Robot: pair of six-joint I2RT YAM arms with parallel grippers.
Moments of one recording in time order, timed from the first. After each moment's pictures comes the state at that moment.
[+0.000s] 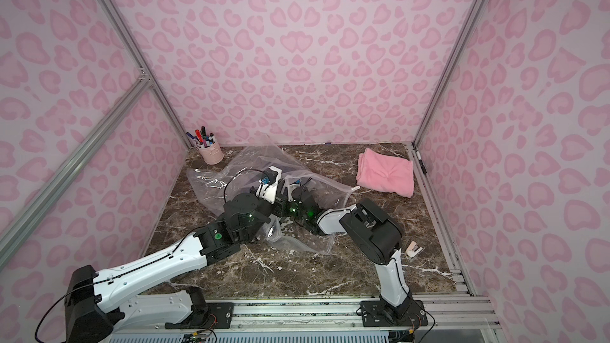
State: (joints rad) left arm -0.95 1.17 0.91 0.13 -0.52 0.00; right arm 0.82 2.01 1.02 0.63 -0.22 0.77
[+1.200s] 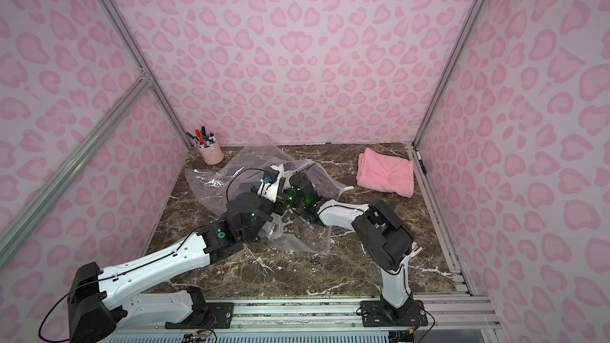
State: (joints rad) left arm -0.94 1.21 0.91 0.17 -0.55 0.02; right arm 0.82 1.89 1.15 0.45 -0.25 0.71
